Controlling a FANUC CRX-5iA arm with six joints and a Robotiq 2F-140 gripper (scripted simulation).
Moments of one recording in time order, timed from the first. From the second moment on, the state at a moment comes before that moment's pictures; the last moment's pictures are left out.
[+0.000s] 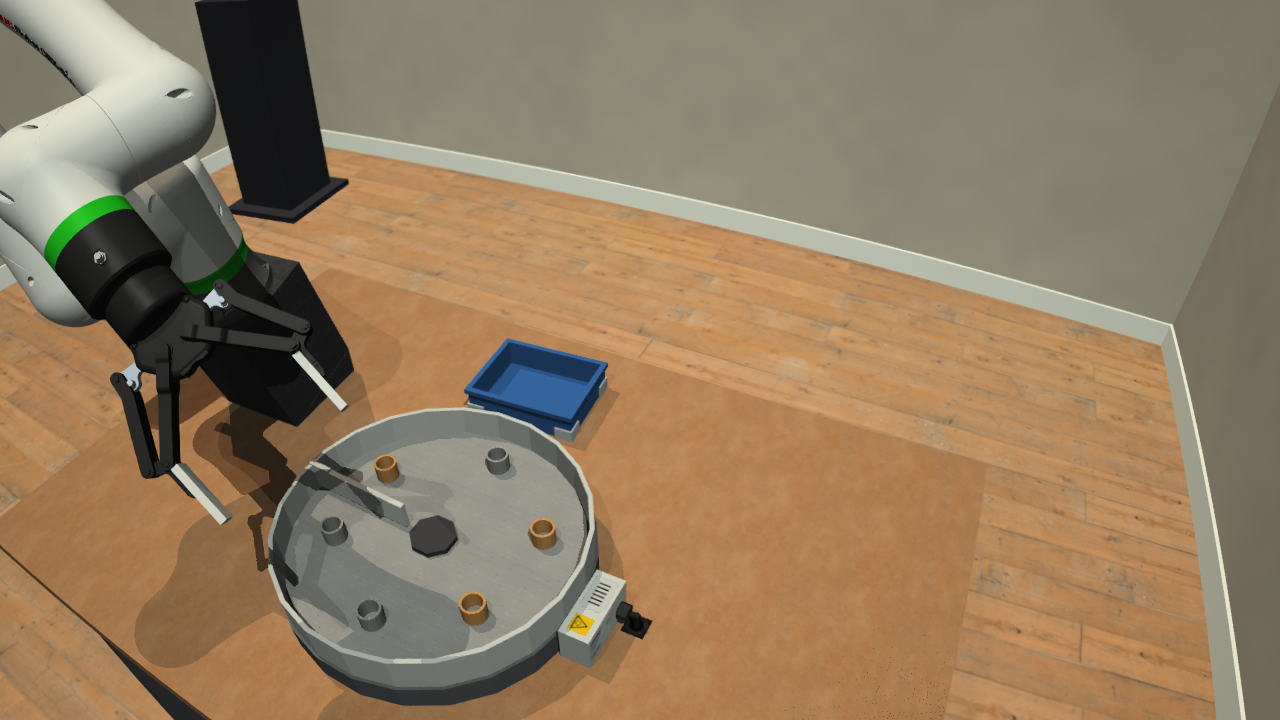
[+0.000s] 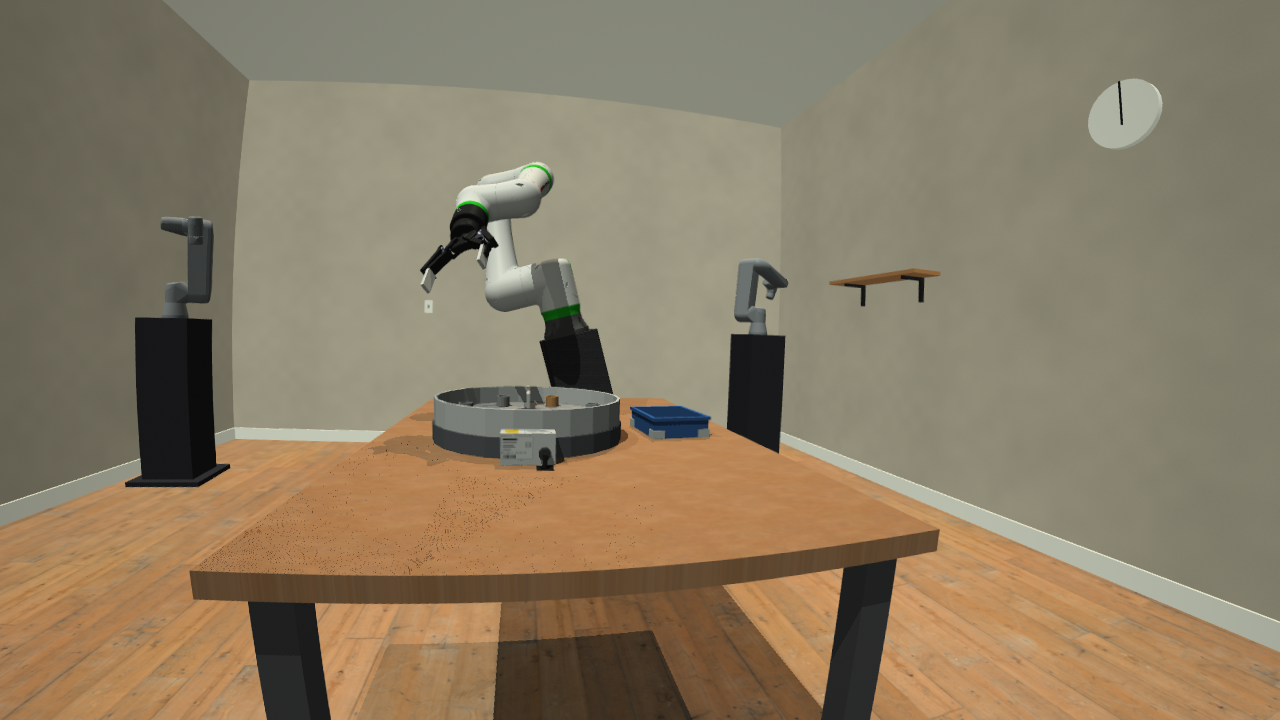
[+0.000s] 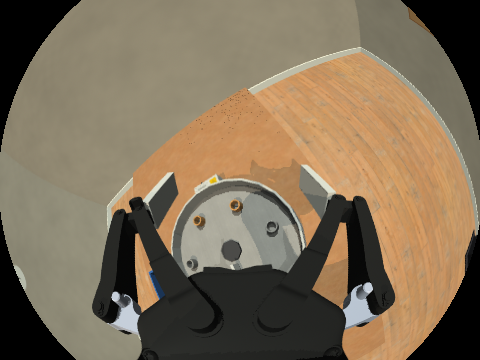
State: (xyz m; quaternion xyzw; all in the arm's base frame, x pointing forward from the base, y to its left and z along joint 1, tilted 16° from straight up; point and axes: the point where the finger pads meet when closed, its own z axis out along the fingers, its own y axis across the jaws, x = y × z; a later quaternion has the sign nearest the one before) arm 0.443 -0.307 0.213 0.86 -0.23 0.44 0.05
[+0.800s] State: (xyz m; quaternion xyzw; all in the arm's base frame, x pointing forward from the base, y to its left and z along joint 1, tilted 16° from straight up) arm 0.438 -0.288 0.180 0.90 -0.18 0.39 0.07
